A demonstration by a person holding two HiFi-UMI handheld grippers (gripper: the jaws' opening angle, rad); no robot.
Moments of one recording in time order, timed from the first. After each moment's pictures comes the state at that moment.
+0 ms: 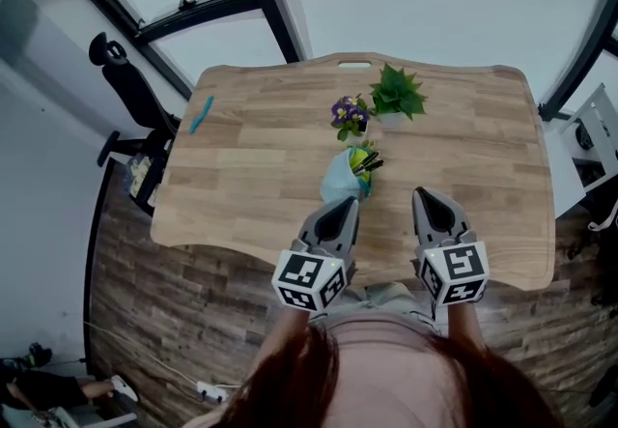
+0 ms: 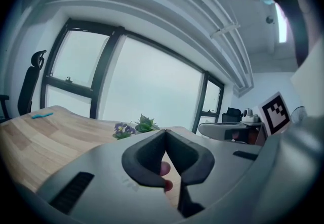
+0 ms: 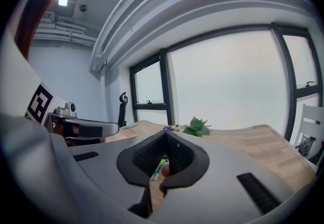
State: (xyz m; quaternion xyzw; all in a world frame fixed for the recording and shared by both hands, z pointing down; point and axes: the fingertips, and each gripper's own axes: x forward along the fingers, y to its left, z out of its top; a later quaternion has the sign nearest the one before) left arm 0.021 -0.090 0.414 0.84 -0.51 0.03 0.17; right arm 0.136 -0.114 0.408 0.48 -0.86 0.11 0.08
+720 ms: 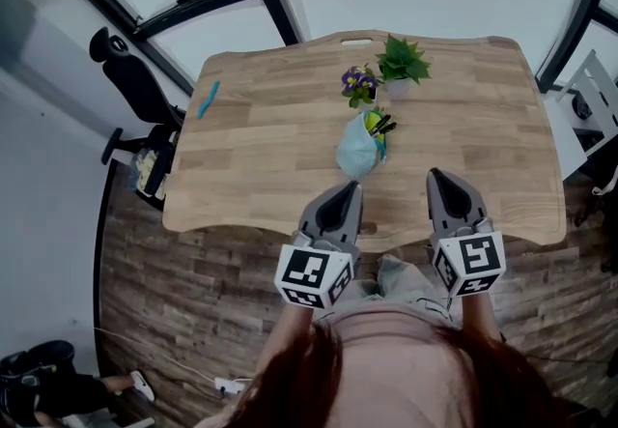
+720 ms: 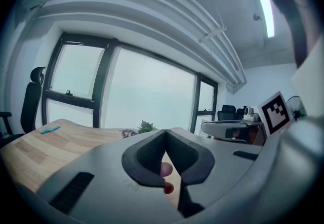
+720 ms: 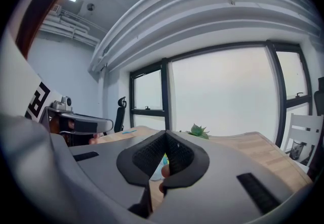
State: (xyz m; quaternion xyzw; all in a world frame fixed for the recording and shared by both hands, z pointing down) left arm -0.014 -0.016 0.377 0.85 -0.51 0.04 0.12; right arm 0.116 -0.038 0.374 0.52 -0.85 0.06 0.06
